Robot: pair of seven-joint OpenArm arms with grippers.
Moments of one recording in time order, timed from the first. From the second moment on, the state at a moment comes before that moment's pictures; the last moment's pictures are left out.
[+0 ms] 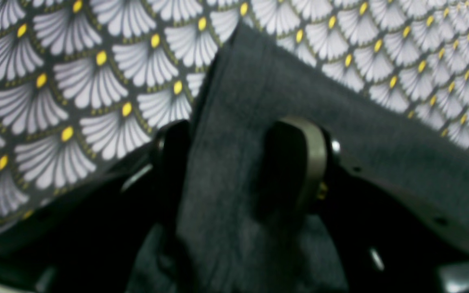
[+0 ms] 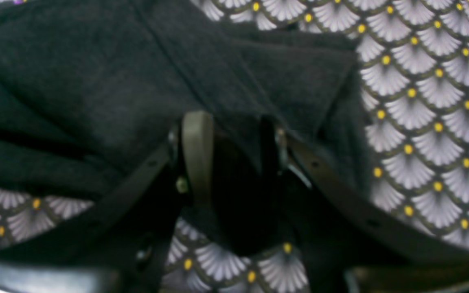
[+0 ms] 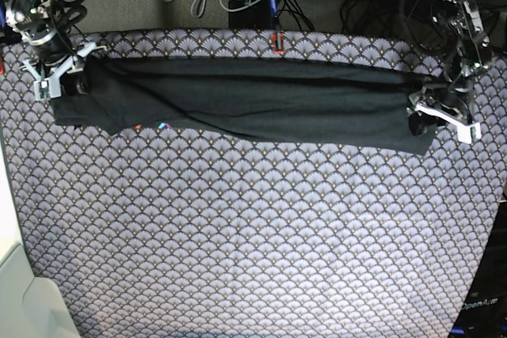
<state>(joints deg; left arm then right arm) 5.9 -14.3 -27.6 73.2 -28.5 -19.4 33.1 -22.3 8.6 34.6 92.7 7.1 39.7 -22.0</state>
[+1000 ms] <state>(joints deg) 11.7 -5.1 -4.7 111.9 -29.1 -4.6 46.4 -22.3 8.6 34.8 92.7 7.1 39.7 -22.0</state>
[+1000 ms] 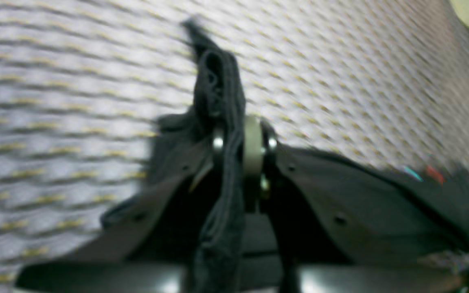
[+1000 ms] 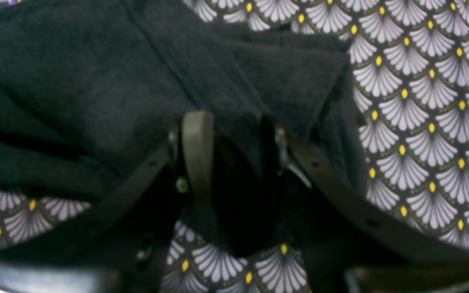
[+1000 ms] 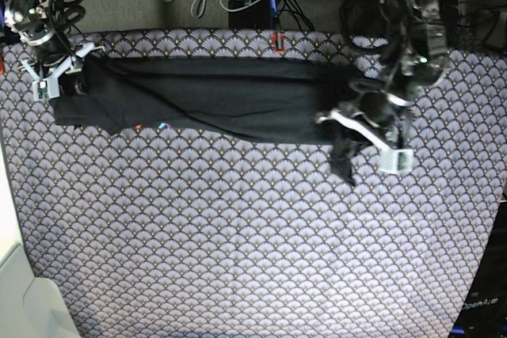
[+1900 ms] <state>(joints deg) 9.2 3.4 20.4 104.9 -12.8 -3.2 45.7 -21.0 11.0 34.8 92.7 7.1 39.7 -27.4</state>
